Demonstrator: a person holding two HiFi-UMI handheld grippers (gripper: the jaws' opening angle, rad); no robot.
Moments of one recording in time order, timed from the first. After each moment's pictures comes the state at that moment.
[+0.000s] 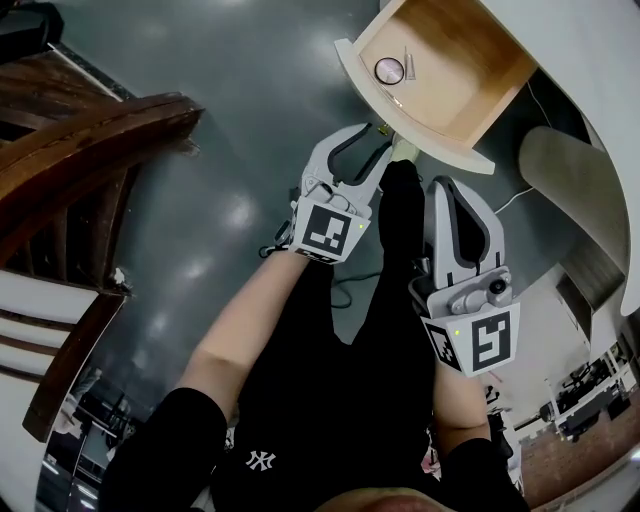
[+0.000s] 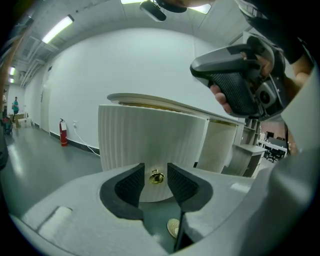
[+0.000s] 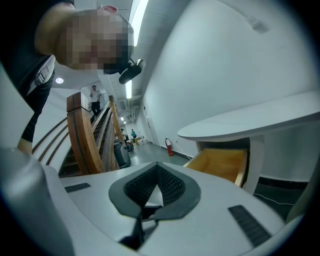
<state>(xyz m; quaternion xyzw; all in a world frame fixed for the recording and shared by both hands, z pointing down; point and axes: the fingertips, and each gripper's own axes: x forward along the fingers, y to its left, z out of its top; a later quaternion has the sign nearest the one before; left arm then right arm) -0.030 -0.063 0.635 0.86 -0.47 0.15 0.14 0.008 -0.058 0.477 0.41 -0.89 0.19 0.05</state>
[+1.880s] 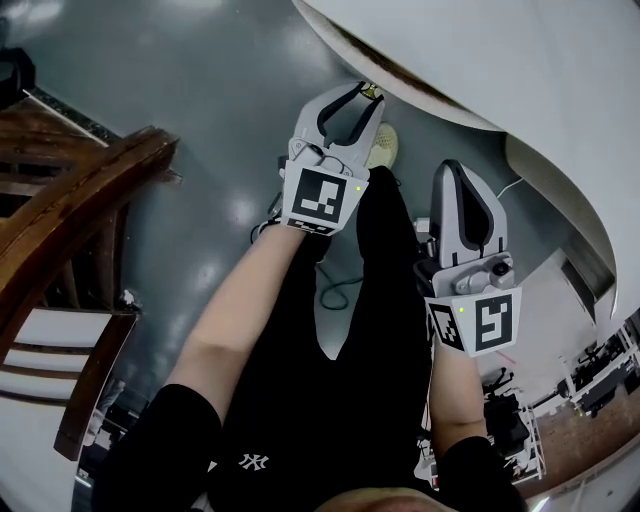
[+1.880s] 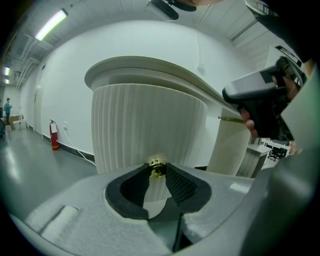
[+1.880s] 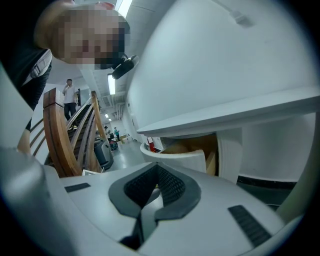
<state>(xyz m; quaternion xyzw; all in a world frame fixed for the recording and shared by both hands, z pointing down) 0.035 -0.210 0.655 0.87 -0.46 0.15 0.13 0.105 -0.159 0.537 0.48 -0.85 0.20 0.07</state>
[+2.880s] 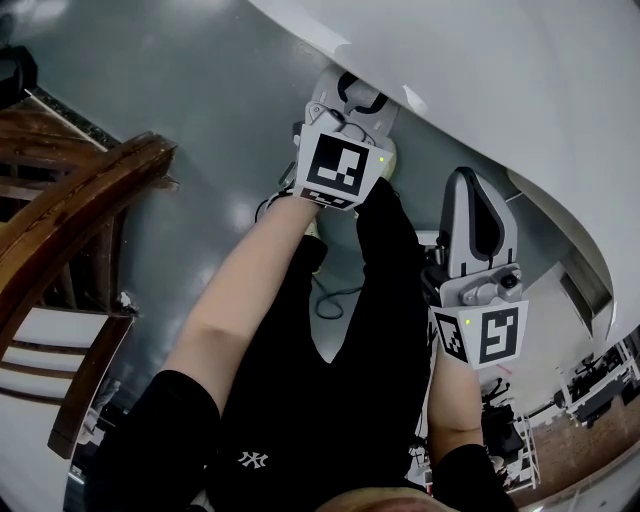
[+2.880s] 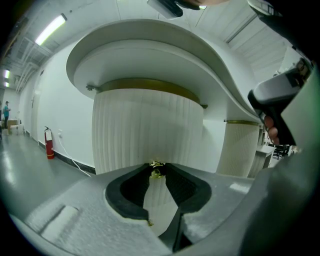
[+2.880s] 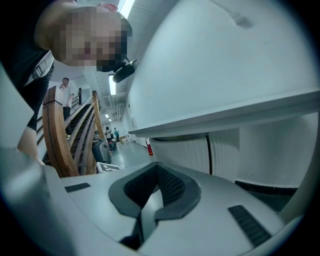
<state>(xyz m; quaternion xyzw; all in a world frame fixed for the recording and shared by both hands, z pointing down) 0.066 -0.282 0.645 0.87 -0.46 0.12 0.09 0.128 -0.182 0.542 0.48 -0.86 0.18 0.06</state>
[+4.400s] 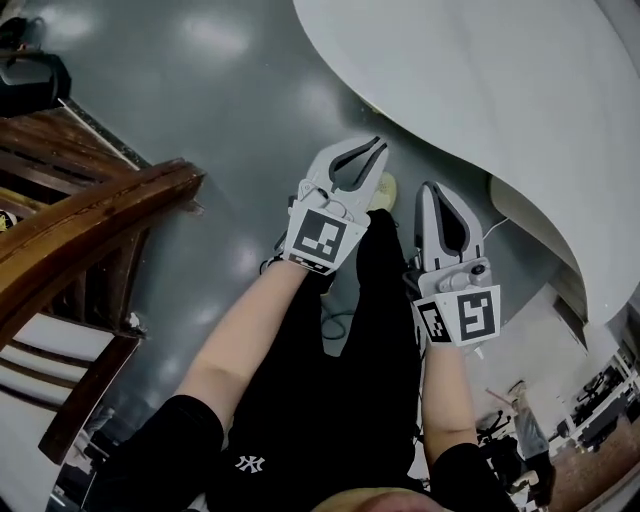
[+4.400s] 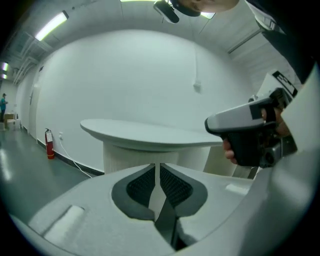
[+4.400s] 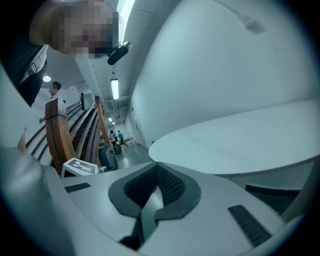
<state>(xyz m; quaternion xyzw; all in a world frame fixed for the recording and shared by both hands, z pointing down) 0.030 -0.207 0.526 0.89 -0.44 0.12 0.12 0.083 -0.171 0.457 0.46 -0.86 0.20 0.05</state>
